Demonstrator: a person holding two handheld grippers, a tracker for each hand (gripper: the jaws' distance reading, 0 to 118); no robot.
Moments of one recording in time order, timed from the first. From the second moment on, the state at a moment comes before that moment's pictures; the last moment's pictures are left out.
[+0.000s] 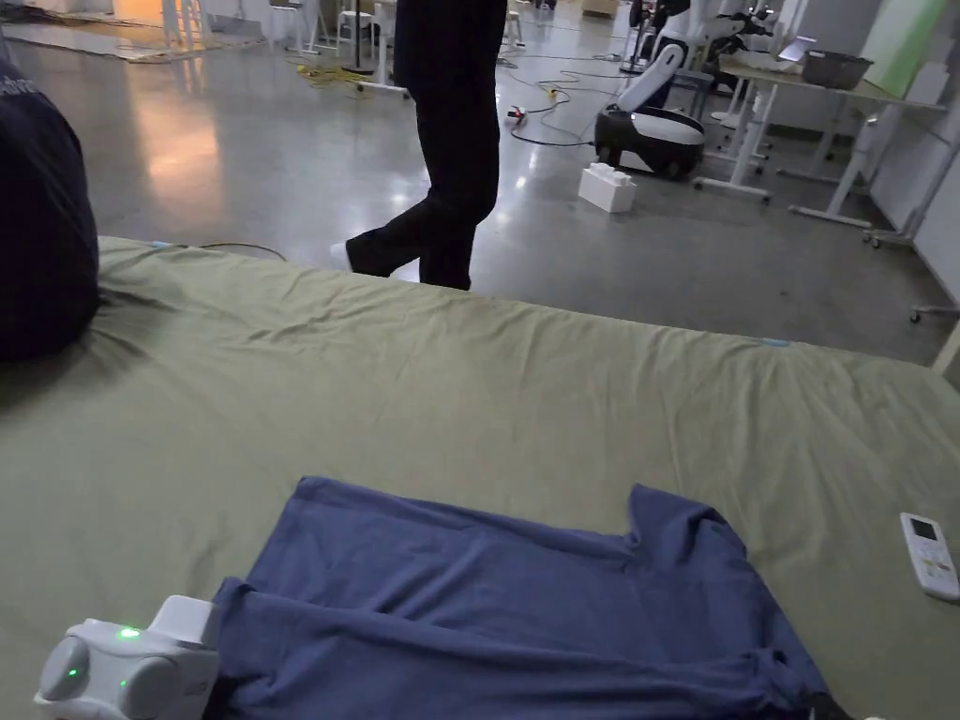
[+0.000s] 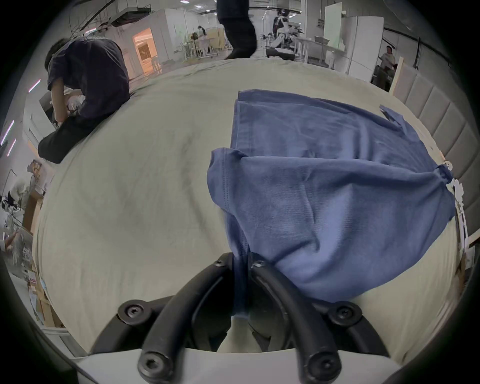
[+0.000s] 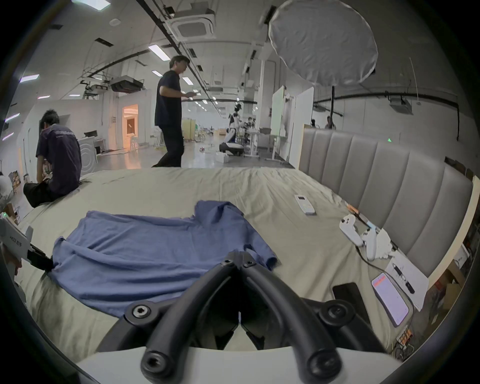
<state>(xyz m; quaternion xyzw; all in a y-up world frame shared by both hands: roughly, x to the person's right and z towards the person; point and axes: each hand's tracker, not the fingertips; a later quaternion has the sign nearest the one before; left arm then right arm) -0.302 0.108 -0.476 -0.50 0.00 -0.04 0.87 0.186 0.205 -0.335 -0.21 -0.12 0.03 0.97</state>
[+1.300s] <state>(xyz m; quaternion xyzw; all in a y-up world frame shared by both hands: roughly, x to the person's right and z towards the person) -0.333 0.210 -0.436 -0.41 -0.04 0.07 0.91 0.241 0.210 -0.386 -0.43 -0.04 0.03 0.90</state>
